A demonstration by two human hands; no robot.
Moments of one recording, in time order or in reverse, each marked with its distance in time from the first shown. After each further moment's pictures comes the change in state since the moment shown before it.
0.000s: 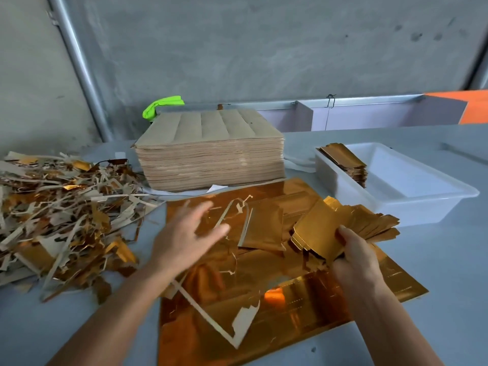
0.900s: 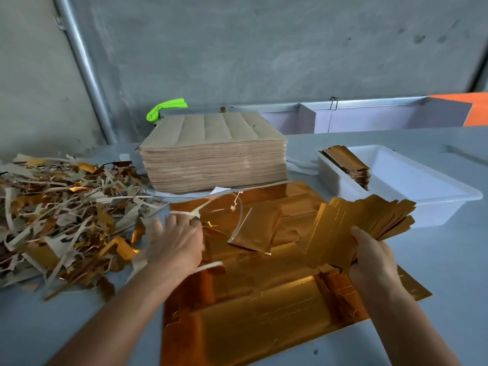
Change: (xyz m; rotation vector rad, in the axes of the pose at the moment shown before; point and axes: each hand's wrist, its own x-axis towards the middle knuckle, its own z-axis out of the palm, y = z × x) left_hand 0.007 -0.004 0.004 0.709 -0.119 -0.083; right_hand -0.005 -0.014 -0.016 -0.227 -0.058 -0.159
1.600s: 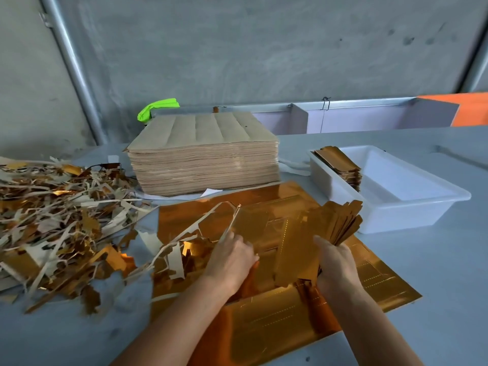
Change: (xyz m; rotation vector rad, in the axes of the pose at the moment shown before) left_hand 0.004 0.090 0.028 -0.222 0.155 0.395; right_hand -0.009 0.022 0.023 -0.192 -0.113 0.050
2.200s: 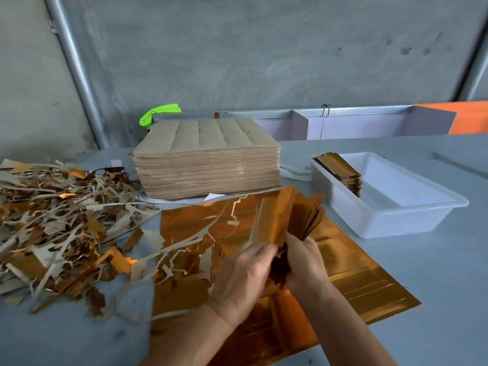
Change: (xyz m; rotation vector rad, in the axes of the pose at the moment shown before) left_hand -0.041 0.024 -0.040 -0.403 0.455 0.240; right_hand -0.006 0.012 0.045 -0.055 -0.171 -0.017
